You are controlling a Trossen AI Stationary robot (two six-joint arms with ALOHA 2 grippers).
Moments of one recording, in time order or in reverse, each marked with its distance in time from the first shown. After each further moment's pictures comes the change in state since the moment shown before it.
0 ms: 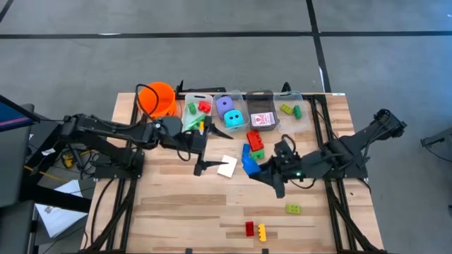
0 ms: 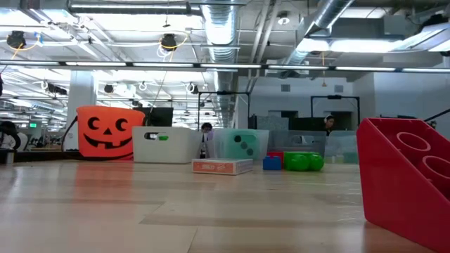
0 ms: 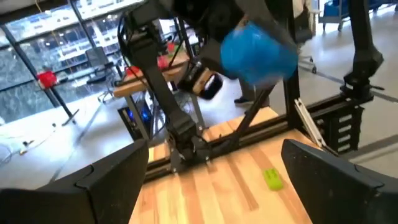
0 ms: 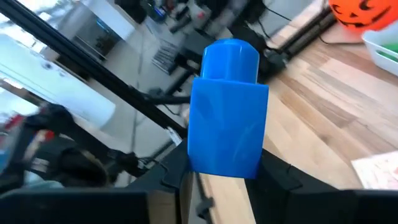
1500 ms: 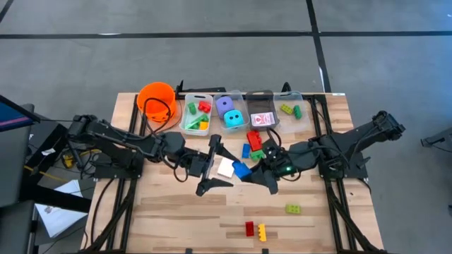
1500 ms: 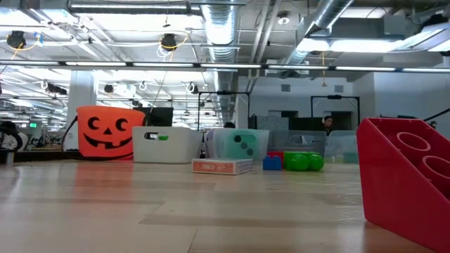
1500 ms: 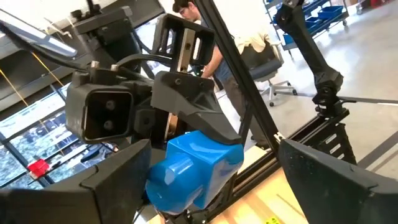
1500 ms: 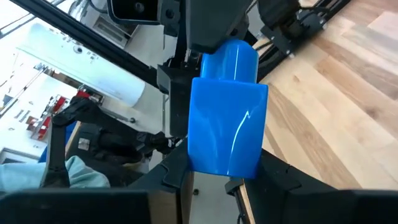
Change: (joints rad) left arm -0.137 0.116 0.001 0.279 0.055 0.220; right arm -0.126 0.039 -0.004 0.072 -0.286 0.057
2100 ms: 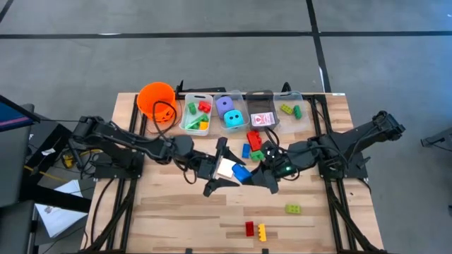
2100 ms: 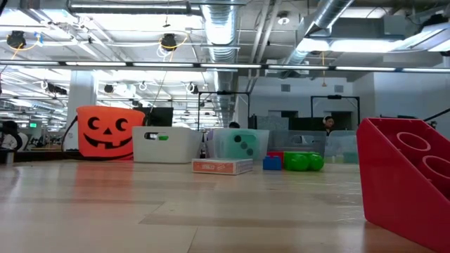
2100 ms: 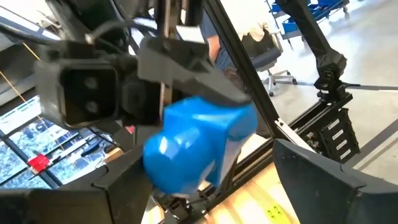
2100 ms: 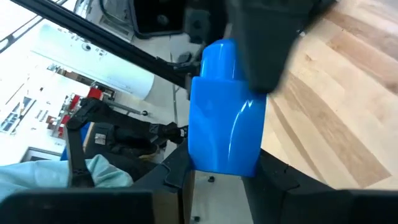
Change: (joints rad) left arm 0.014 0.073 0.001 0.036 0.005 0.023; right arm -0.011 0.000 0.000 -0.002 -0.075 0.081
